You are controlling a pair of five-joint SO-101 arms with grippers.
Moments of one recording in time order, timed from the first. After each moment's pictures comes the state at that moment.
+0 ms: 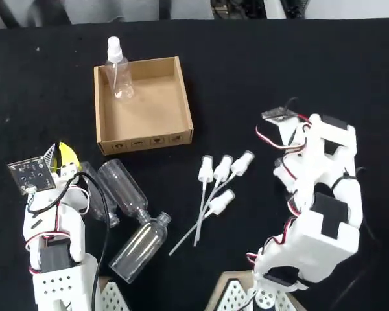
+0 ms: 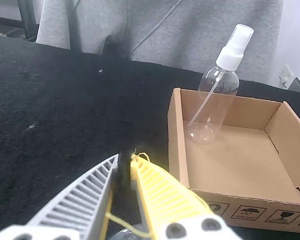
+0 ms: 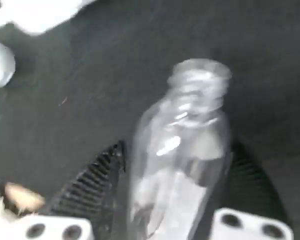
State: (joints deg) left arm -16.6 -103.7 96.1 29.0 4.4; right arm 21.3 11.9 21.3 74.4 50.9
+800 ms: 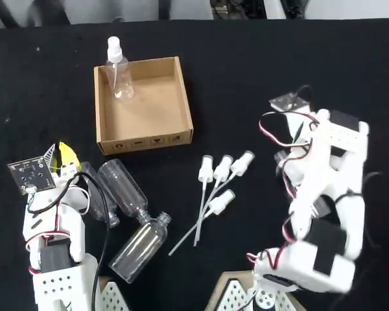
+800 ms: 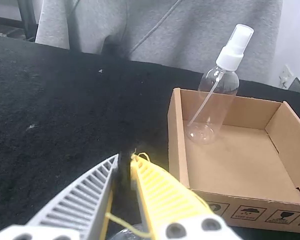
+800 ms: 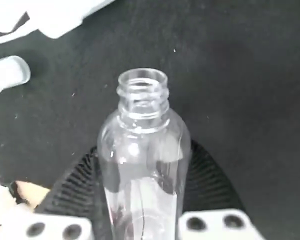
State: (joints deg) left arm -16.6 -103.7 96.1 29.0 4.4; right arm 21.2 -4.1 21.3 82.7 48.3
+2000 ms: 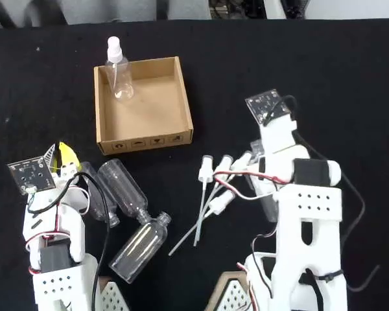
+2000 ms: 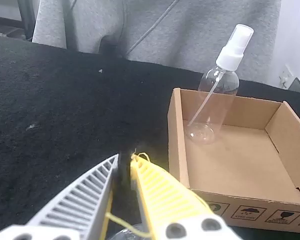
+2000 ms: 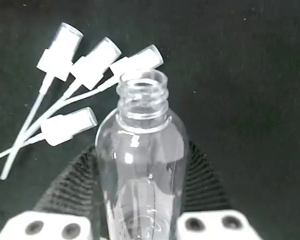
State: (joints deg) left arm -16.6 -103.7 96.1 29.0 4.4; right arm 3.7 -42.2 41.9 77.4 24.4
